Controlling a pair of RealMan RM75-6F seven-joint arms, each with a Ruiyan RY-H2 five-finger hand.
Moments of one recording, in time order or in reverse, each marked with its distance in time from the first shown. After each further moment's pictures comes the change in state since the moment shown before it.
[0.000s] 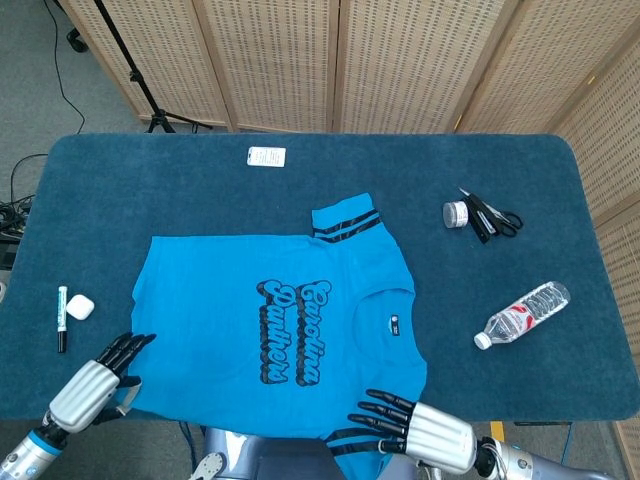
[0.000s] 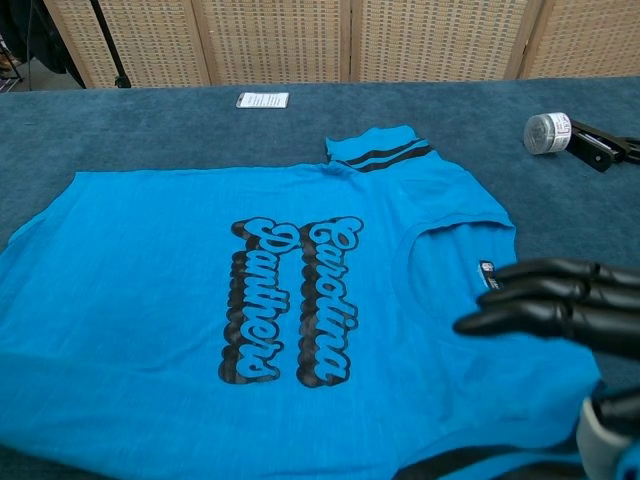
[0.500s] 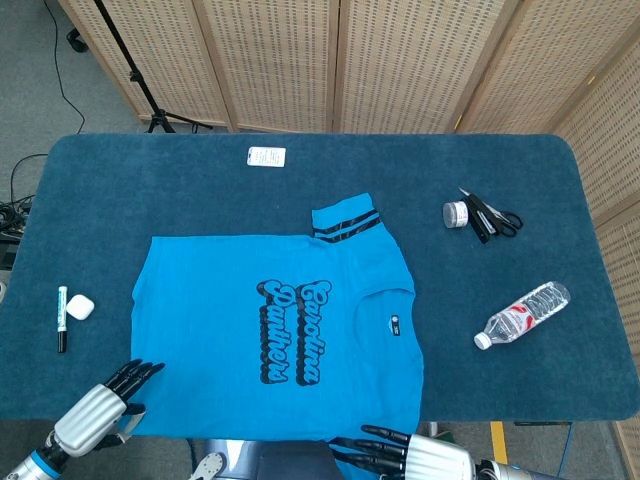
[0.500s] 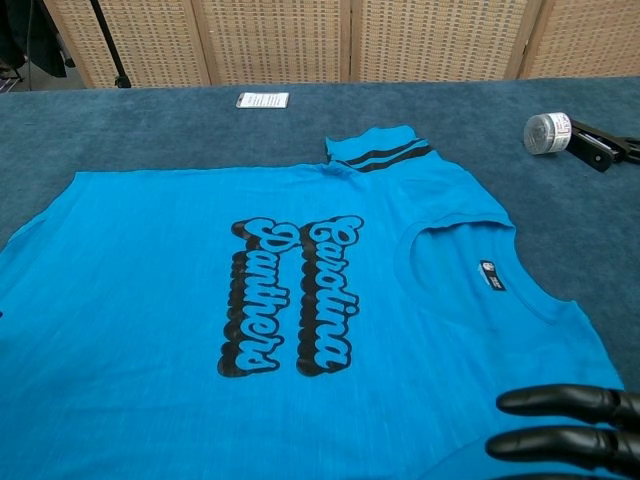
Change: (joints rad) left arm 0.033 -0.033 0.090 0.091 0.080 0.007 0.014; right arm -0.019 -0.033 -0.076 0.050 -0.127 -0.013 -0.114
